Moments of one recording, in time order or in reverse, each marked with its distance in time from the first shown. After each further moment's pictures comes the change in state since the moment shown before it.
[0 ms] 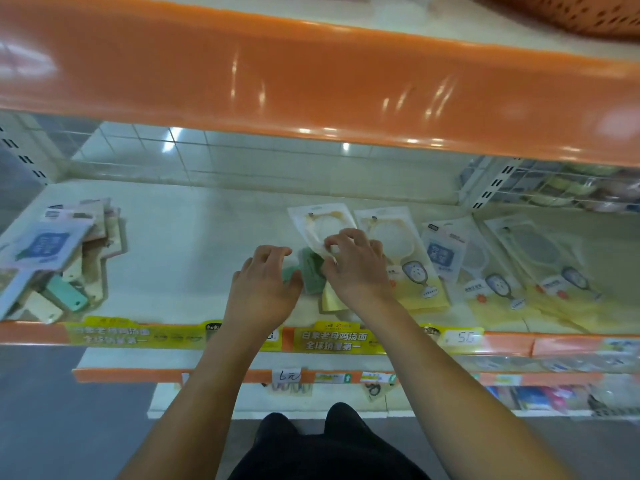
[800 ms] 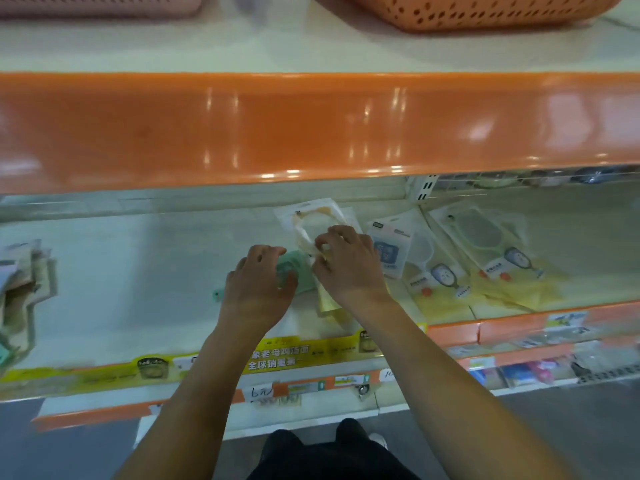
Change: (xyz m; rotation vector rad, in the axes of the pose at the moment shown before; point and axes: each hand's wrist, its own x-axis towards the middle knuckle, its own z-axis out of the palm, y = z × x) left_hand 0.027 0.083 0.034 0.074 -0.061 0.083; right_hand 0.002 0.073 -0.048 -0.017 0.092 0.015
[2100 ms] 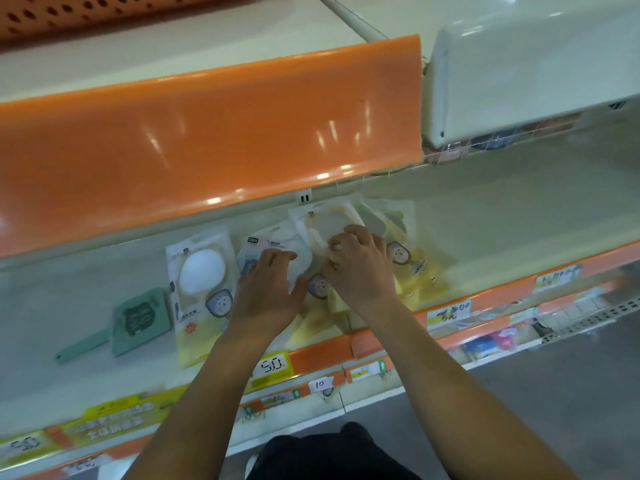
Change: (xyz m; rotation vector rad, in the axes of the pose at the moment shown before) left_hand 0.034 0.205 0.125 0.016 -0.128 0.164; right_hand -0.015 0.227 -0.087 0.138 0.103 0.226
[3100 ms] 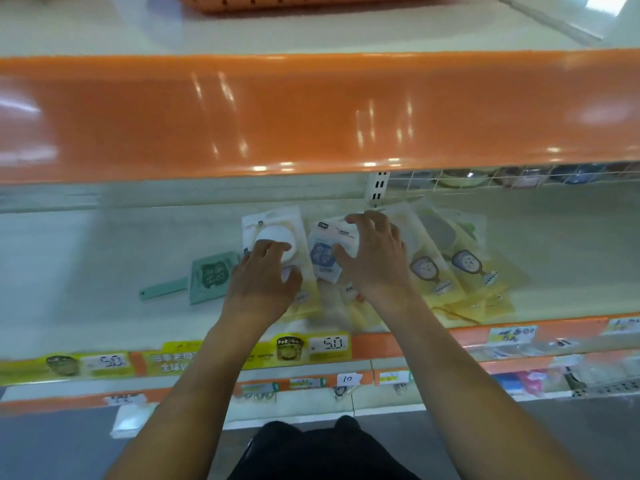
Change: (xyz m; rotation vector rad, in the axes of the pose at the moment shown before) left_hand -0.043 -0.083 -0.054 -0.008 0.108 -0.200; right_hand -0.006 -0.089 0.024 -0.047 -0.058 -0.154
